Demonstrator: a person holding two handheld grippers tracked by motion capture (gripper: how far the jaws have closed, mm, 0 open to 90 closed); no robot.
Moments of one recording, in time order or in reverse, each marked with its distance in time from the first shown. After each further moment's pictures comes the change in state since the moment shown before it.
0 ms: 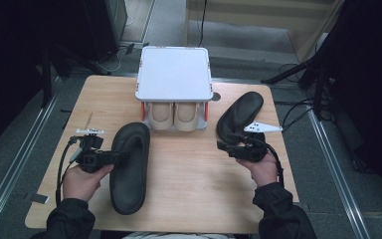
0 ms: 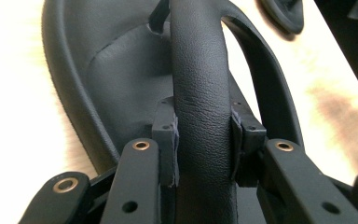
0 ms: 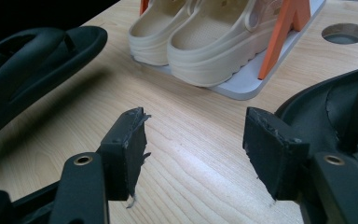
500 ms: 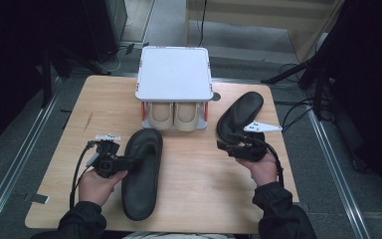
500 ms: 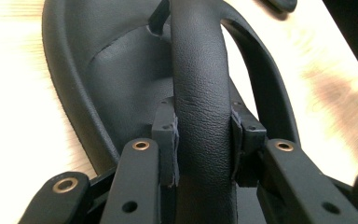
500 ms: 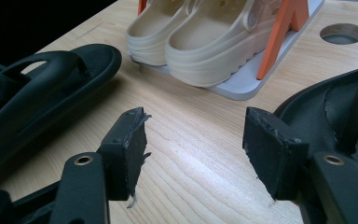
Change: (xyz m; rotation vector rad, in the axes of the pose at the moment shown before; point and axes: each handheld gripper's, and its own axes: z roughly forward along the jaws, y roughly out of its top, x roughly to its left) left arm -0.022 -0.009 0.031 0.031 -0.020 0.053; right arm 0.000 0.001 0.001 0.001 -0.006 0.000
